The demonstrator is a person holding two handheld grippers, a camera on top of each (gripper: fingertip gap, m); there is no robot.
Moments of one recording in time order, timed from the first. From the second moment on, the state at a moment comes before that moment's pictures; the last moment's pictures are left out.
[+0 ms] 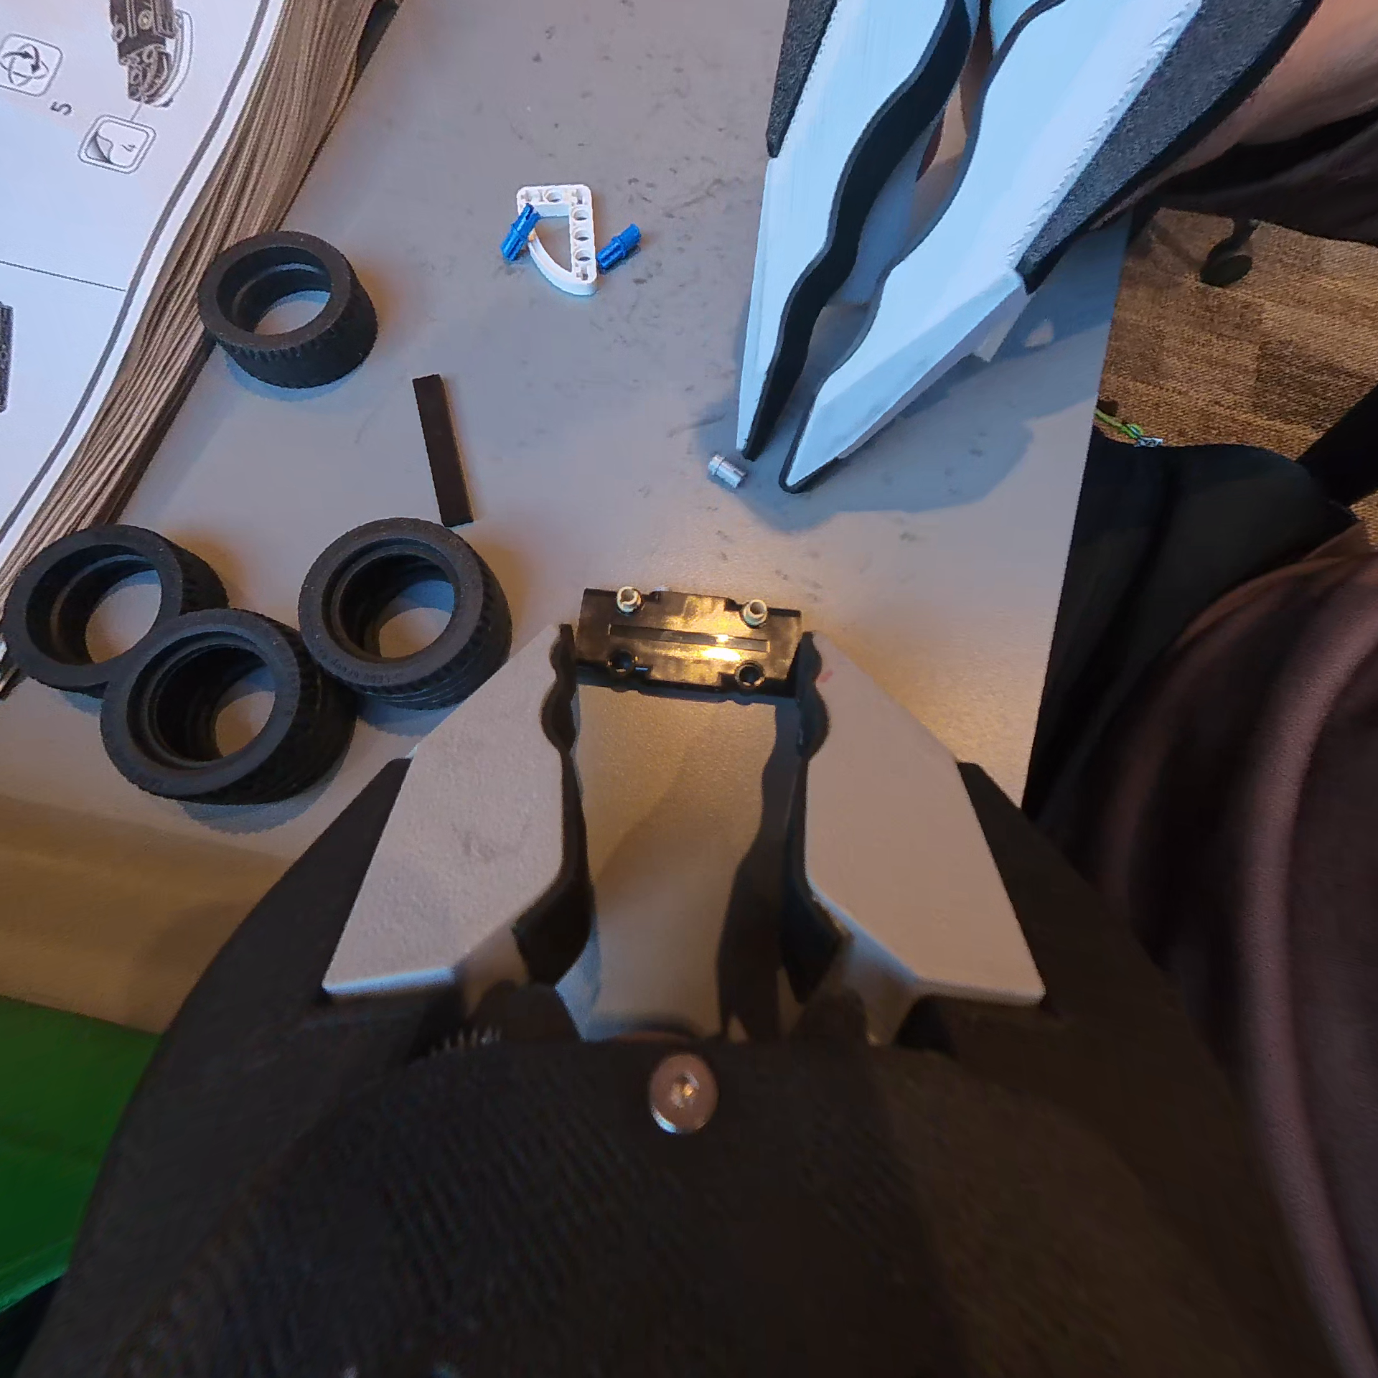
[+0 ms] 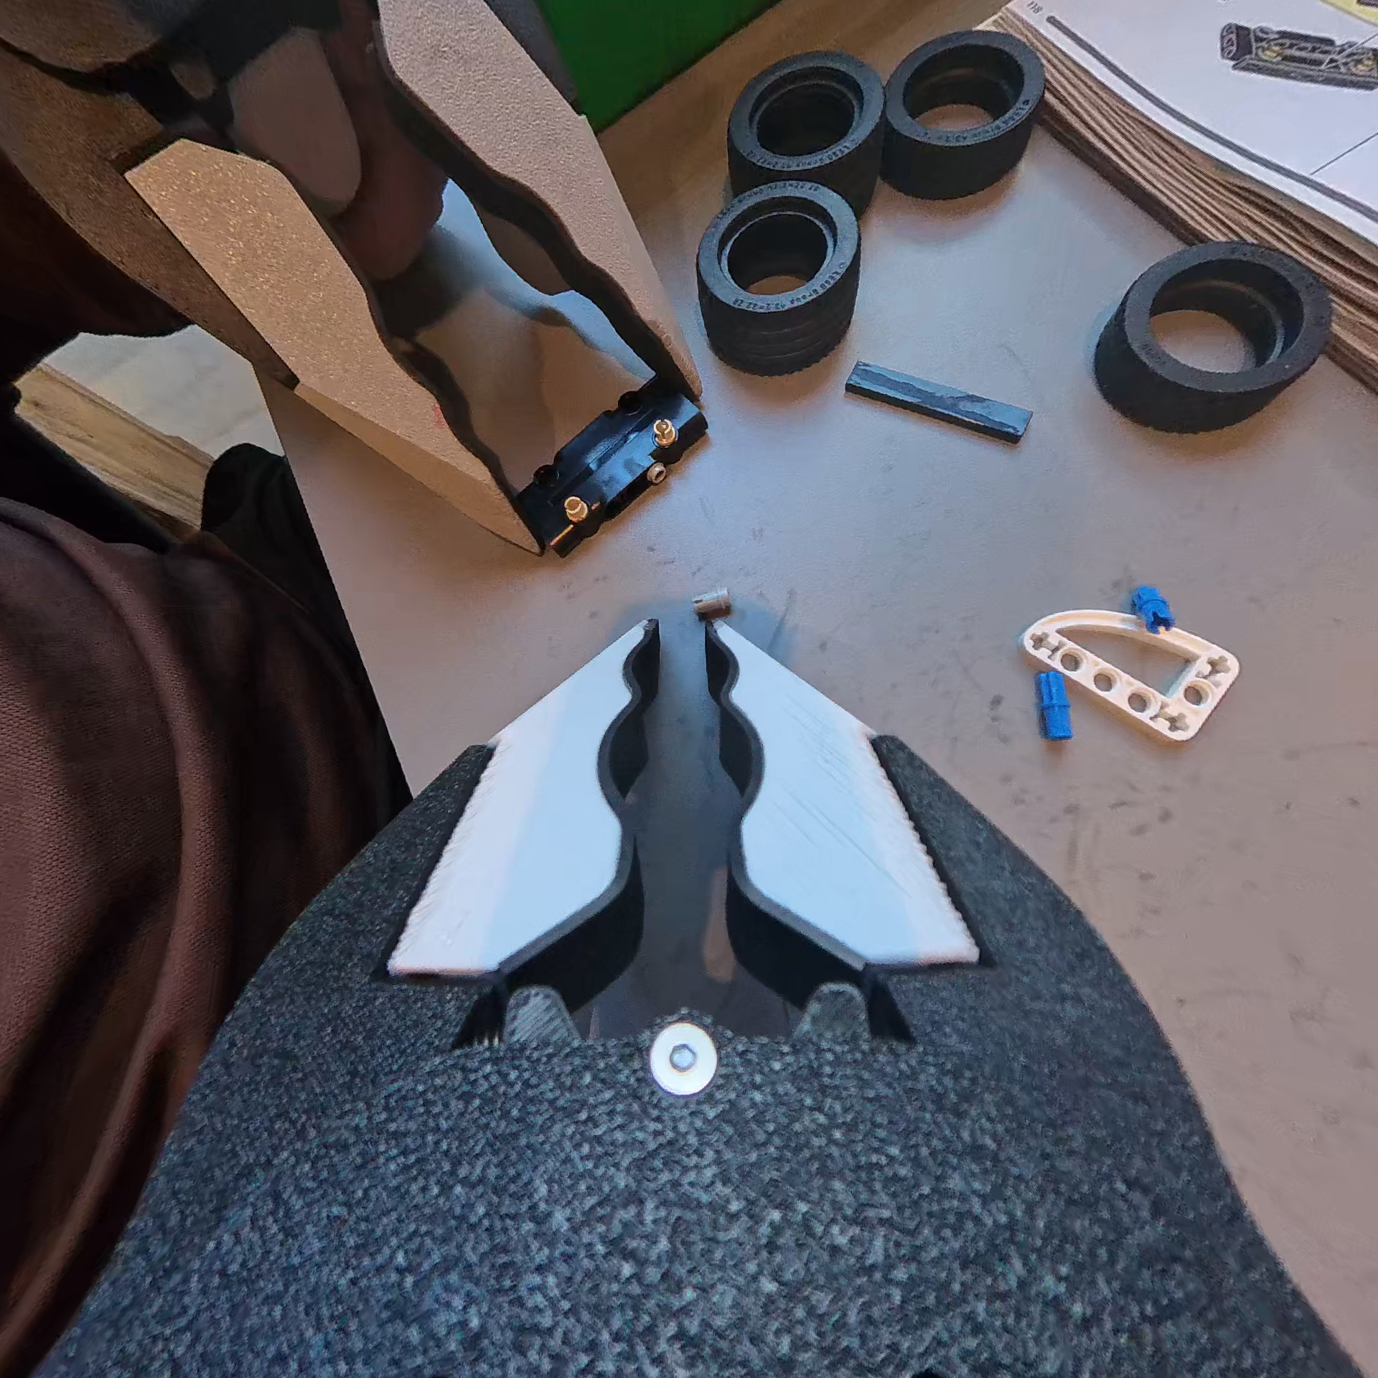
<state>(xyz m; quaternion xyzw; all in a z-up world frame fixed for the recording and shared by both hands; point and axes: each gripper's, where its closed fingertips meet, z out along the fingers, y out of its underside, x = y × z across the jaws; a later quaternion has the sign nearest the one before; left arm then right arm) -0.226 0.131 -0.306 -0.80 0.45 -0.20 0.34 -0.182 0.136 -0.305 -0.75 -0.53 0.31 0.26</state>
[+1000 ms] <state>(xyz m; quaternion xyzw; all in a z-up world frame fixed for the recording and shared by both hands) -0.226 0.131 -0.306 -0.80 0.45 -0.20 0.34 -0.164 0.160 -0.307 -0.72 -0.58 0.22 0.32</state>
